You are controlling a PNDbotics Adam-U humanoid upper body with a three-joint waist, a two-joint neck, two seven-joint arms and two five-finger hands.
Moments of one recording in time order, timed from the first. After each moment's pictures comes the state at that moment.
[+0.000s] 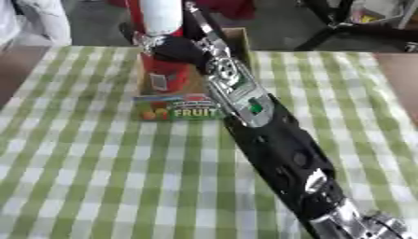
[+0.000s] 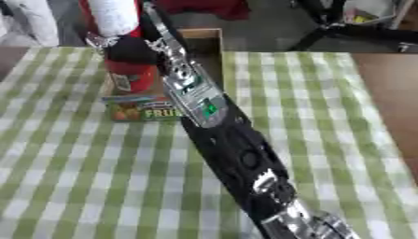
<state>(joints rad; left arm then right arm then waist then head) -0.33 0.39 0.06 -1.84 0.27 0.10 0.42 -1.19 -0.15 0.16 -1.13 -0.05 -0.07 -0.09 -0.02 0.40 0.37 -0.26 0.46</state>
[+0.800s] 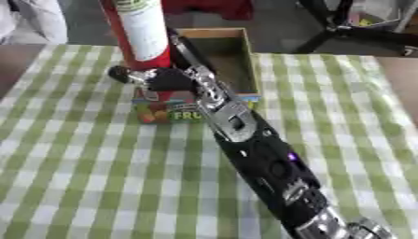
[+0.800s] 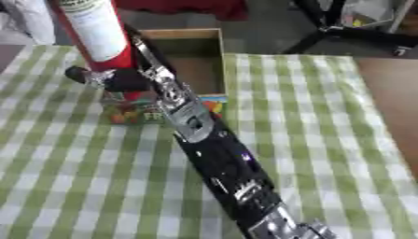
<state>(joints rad) -0.33 0.39 0.06 -1.84 0.27 0.11 0.41 -1.19 -0.14 0.13 -1.02 0.20 -0.07 0.06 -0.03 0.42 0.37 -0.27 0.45</state>
